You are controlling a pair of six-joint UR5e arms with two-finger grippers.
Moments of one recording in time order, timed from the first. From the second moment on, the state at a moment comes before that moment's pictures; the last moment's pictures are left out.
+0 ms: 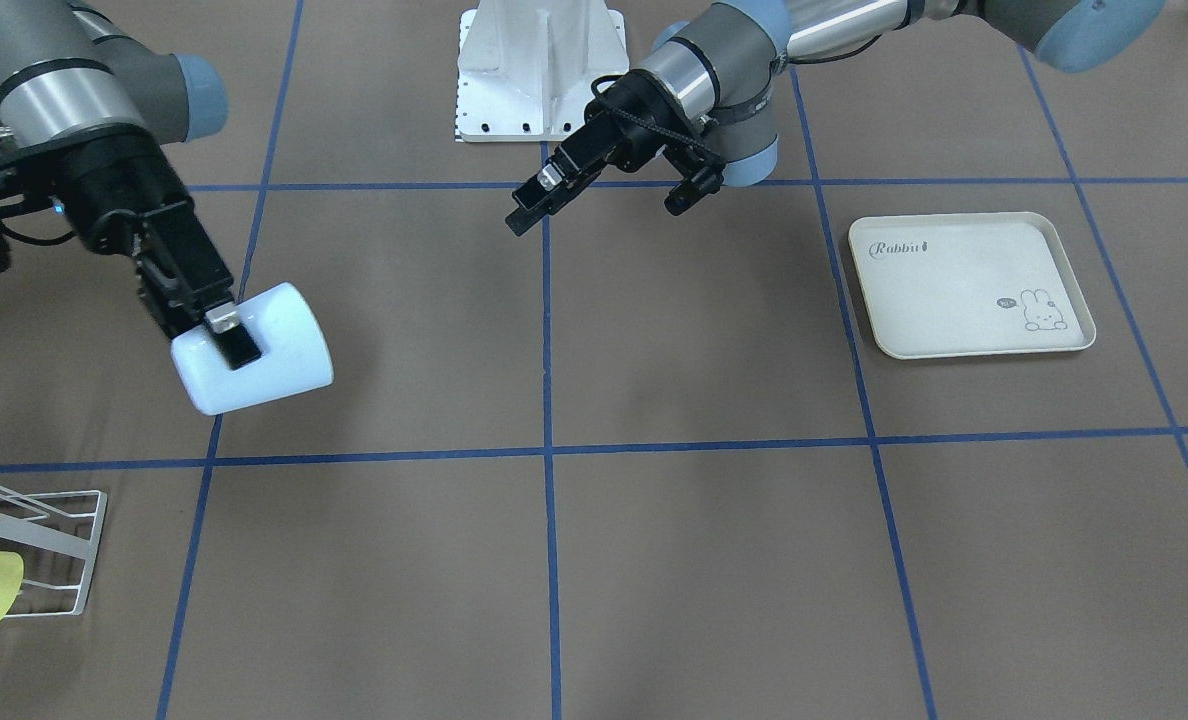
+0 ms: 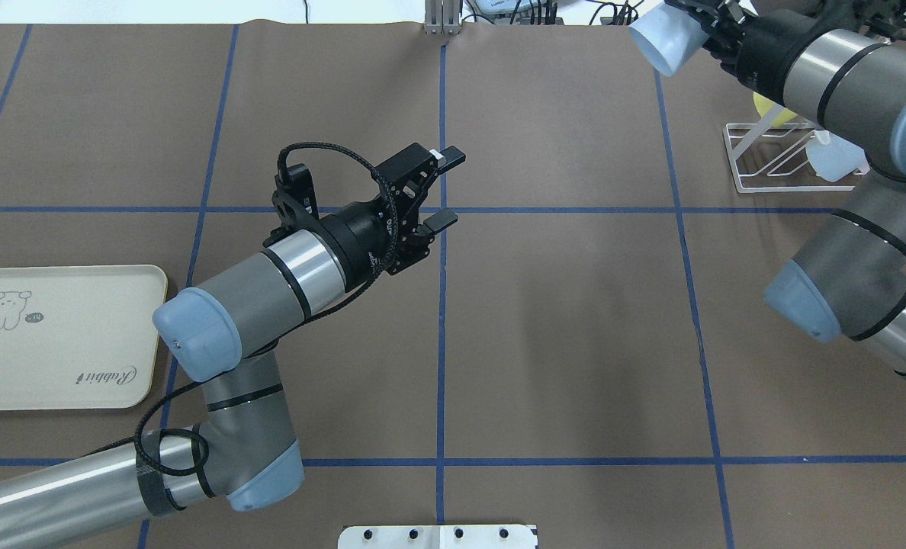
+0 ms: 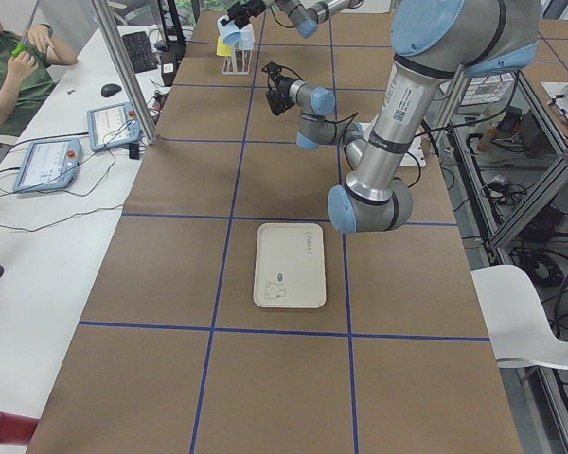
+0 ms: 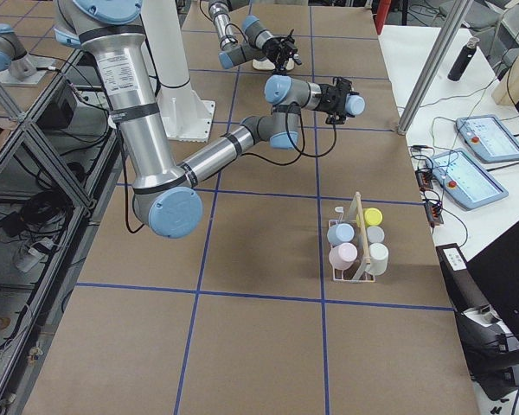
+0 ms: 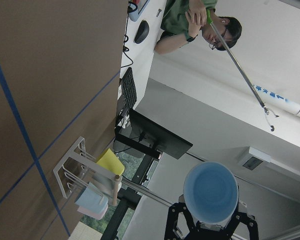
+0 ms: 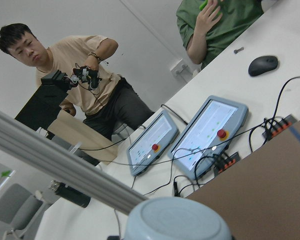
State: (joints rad) left arm -0.43 -2.16 -1.60 -2.88 -1.27 -2.07; right arm 0.90 -1.29 1.80 -0.61 1.43 1.57
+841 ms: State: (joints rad) left arm -0.74 -2.08 -1.69 -2.34 -1.72 -1.66; right arm 0.90 -1.43 1.80 -0.93 1.05 1.14
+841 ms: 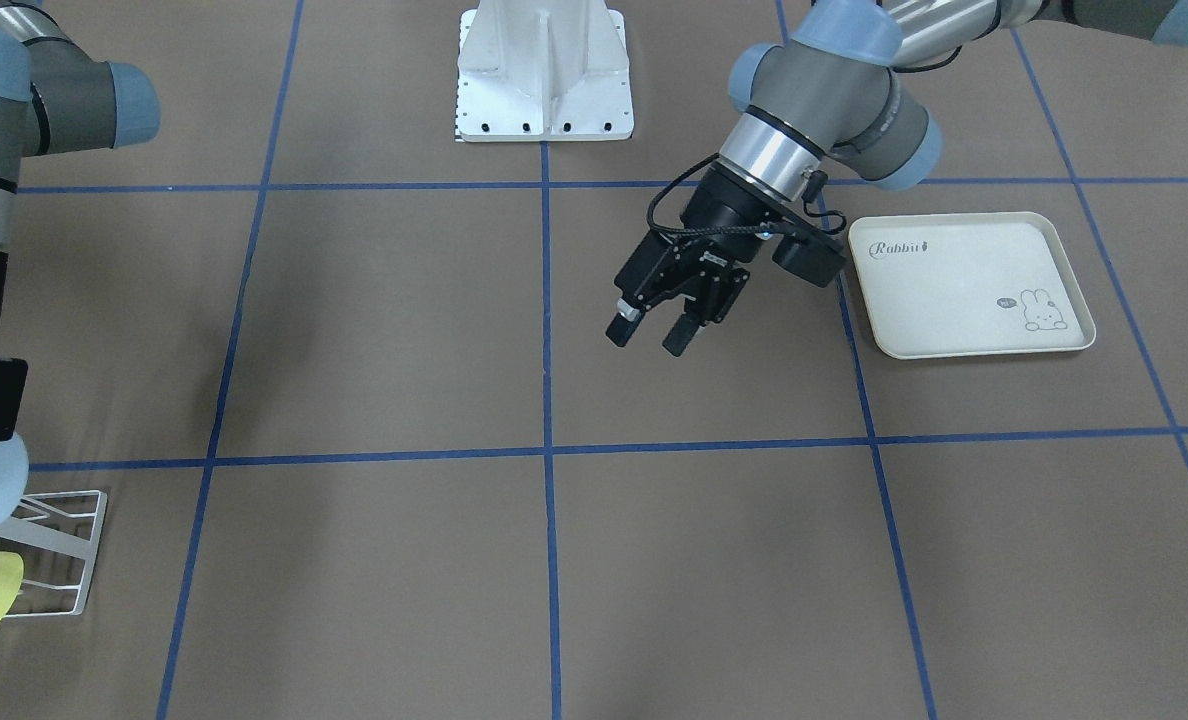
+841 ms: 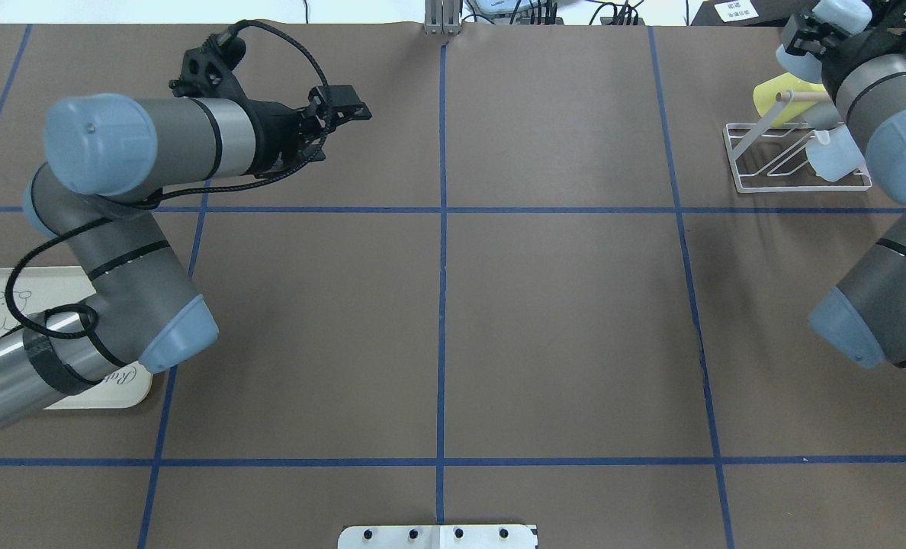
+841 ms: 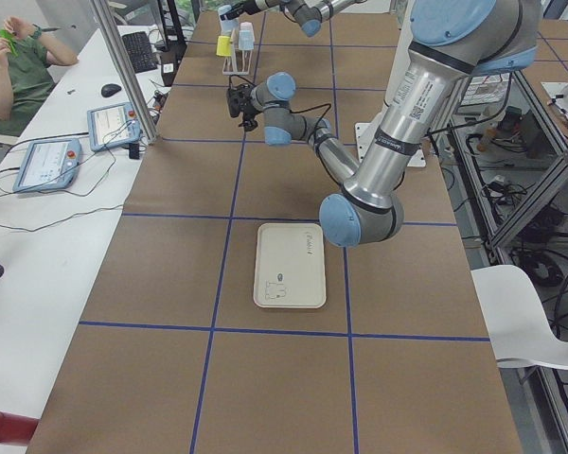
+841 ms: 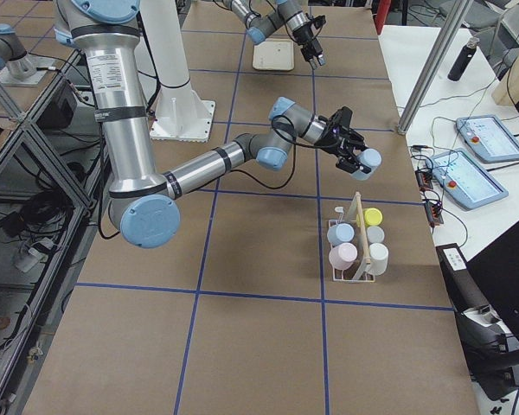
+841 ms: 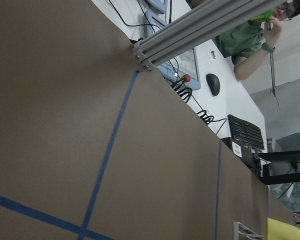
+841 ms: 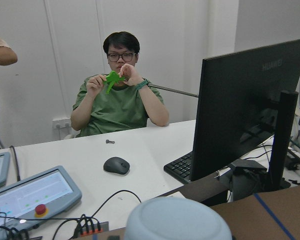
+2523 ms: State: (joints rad) left arm -0.82 -2.02 -1.70 -2.32 -1.84 -1.59; right arm 0.72 -1.52 1.68 -0.94 0.80 1.12
